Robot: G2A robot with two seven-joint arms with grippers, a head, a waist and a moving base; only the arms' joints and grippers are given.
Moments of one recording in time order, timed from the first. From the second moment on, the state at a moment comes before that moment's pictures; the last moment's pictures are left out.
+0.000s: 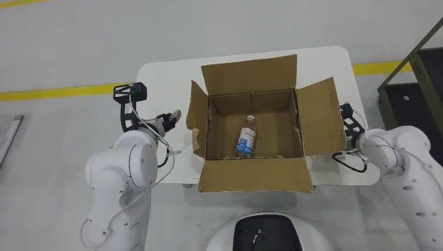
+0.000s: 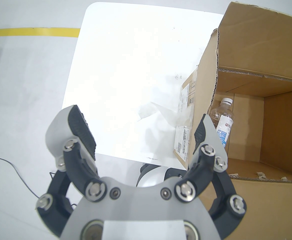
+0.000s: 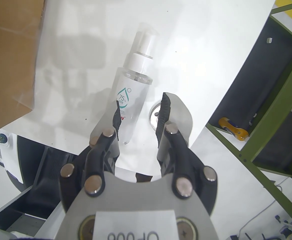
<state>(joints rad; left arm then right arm) 0.98 -1.31 -1.41 -2.09 1.47 0.29 -1.43 -1.16 -1.19 1.50 -1.66 -1.22 -0.15 1.28</state>
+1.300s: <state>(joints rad) 0.98 -1.31 -1.41 -2.09 1.47 0.29 -1.43 -1.12 -1.18 1.44 -1.56 -1.13 -0.12 1.24</state>
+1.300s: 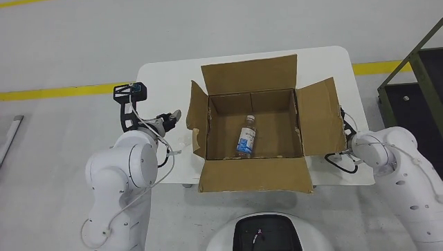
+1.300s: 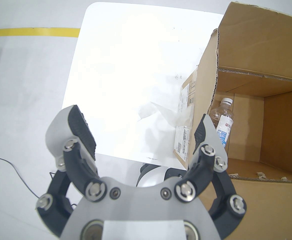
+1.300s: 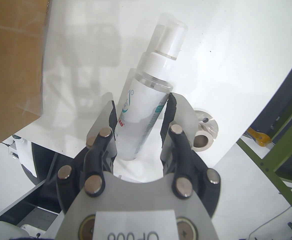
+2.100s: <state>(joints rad) 0.98 -1.31 -1.41 -2.09 1.47 0.29 -1.43 -1.13 -1.16 1.49 -1.60 -1.08 -0.10 1.24</state>
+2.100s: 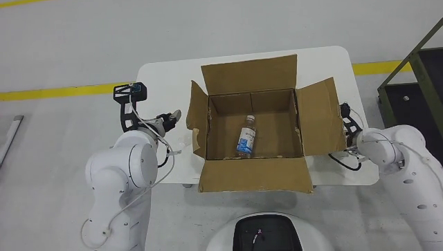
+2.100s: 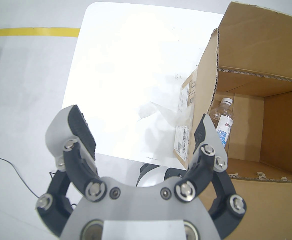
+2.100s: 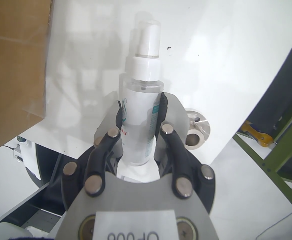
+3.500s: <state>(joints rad) 0.98 -1.31 -1.41 -2.09 1.47 0.29 -1.43 -1.33 -1.11 1.92 -1.88 -0.09 -0.41 1.06</state>
